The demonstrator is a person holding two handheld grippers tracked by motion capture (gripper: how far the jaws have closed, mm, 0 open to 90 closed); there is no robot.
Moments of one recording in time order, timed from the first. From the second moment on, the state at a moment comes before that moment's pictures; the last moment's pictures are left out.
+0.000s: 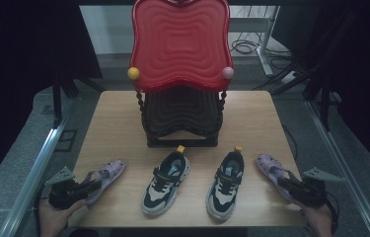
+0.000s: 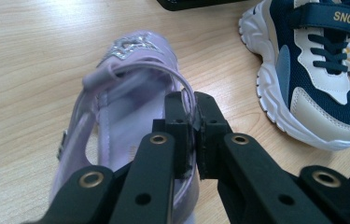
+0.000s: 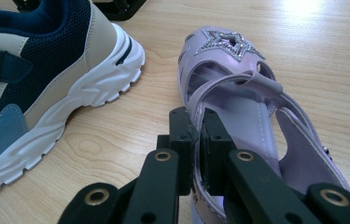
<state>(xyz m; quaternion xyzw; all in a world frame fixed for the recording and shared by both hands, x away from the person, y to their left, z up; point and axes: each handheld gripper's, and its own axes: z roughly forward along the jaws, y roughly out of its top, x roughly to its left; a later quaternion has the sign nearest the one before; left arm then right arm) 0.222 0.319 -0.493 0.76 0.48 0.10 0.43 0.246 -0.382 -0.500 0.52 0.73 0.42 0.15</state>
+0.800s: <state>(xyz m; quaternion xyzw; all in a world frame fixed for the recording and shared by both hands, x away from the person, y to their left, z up) 0.232 0.316 -0.467 0.71 0.48 0.10 0.51 0.243 -0.371 -0.478 0.50 0.69 0.50 0.15</state>
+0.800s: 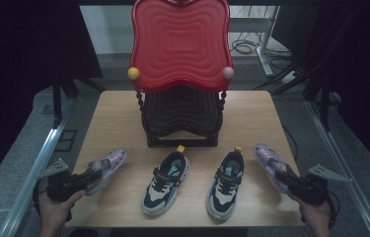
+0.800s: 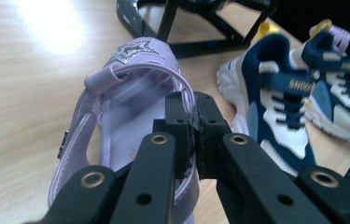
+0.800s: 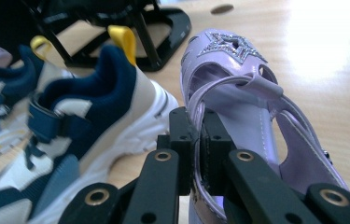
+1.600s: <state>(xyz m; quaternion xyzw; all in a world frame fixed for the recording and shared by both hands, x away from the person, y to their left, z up) 0.256 0.289 -0.436 0.70 0.45 0.11 0.54 0.251 -0.335 -0.445 0.45 0.66 0.58 0.15</state>
